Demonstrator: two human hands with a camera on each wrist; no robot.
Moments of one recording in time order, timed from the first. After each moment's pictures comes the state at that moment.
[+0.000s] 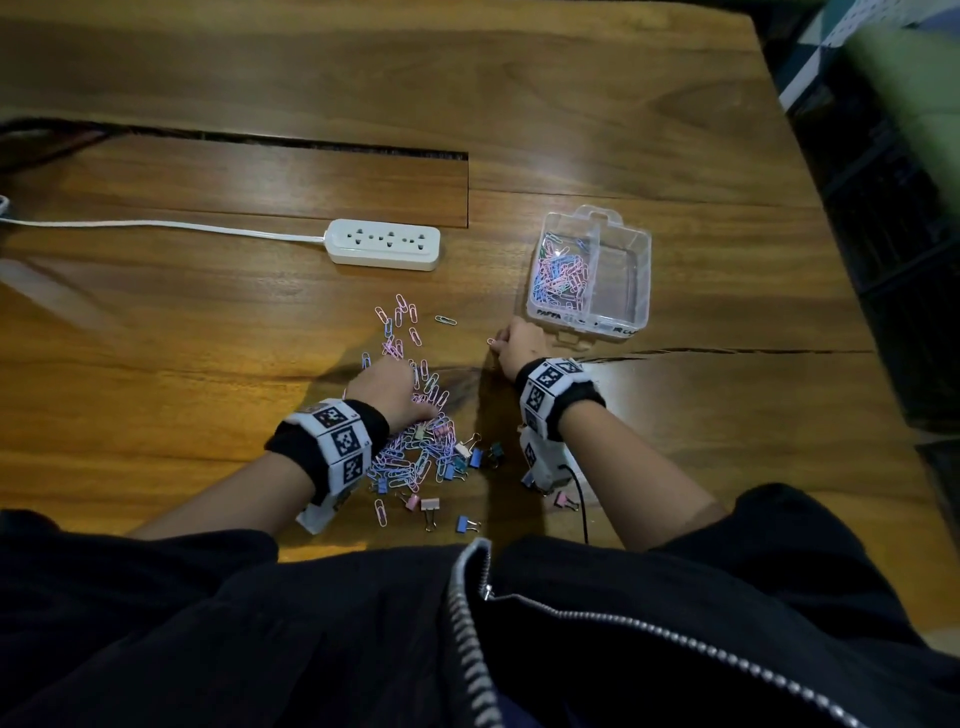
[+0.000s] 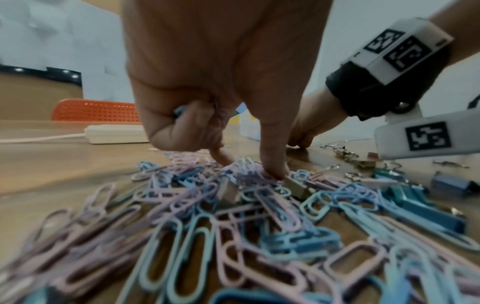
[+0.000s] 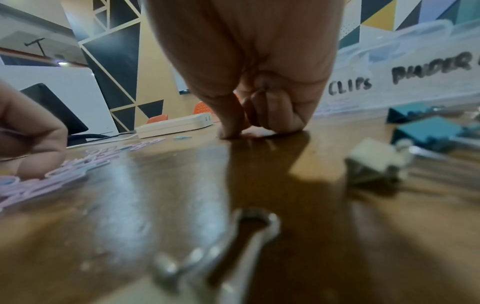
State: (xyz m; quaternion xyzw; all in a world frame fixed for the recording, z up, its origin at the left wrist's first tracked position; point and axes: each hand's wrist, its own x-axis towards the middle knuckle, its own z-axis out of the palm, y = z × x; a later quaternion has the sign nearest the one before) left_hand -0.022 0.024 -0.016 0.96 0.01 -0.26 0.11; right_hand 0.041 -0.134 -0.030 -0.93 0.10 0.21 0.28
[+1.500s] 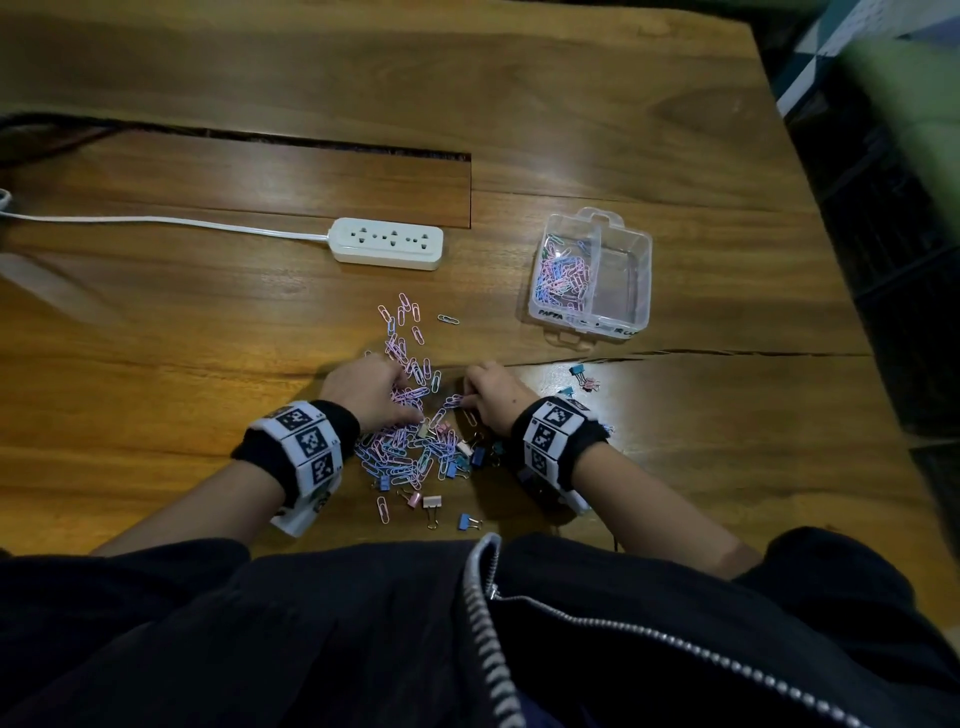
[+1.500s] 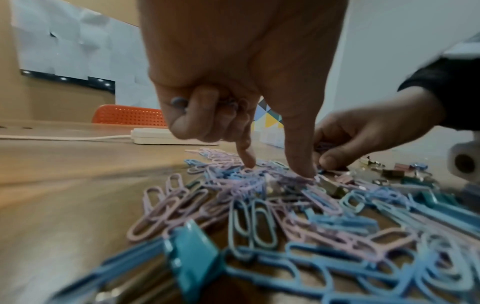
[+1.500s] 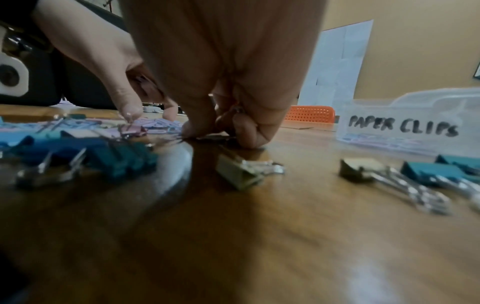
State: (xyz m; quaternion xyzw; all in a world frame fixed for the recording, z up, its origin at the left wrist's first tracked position) left_hand -0.029 0.049 -0.009 0.97 -0.04 -0.21 0.10; right_hand -0.012 -0.123 -0.024 -0.93 -0.13 0.29 0.20
